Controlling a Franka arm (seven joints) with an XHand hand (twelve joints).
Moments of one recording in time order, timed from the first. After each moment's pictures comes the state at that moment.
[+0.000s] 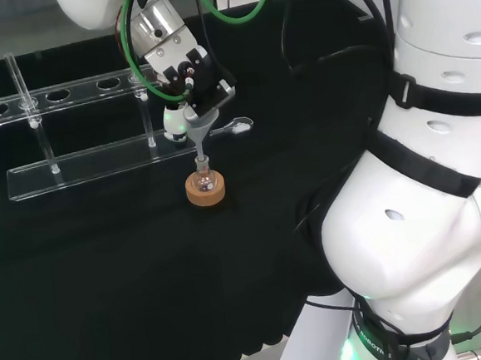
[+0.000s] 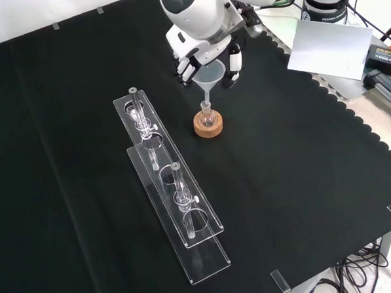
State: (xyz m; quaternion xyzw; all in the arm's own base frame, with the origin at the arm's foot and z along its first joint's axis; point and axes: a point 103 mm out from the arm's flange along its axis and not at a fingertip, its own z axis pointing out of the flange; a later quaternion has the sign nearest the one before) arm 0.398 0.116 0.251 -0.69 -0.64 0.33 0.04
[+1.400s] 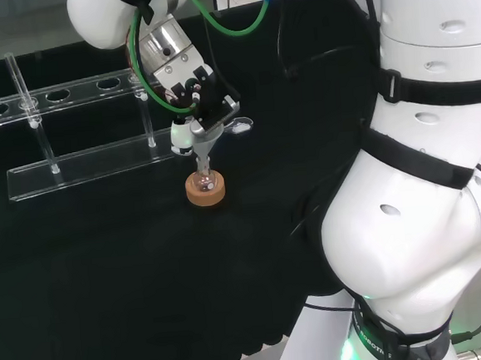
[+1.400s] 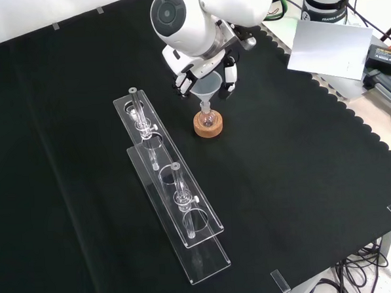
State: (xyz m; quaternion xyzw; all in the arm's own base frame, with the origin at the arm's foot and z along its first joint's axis) arm 0.405 0.107 0.213 -0.69 -0.64 0.34 0.06
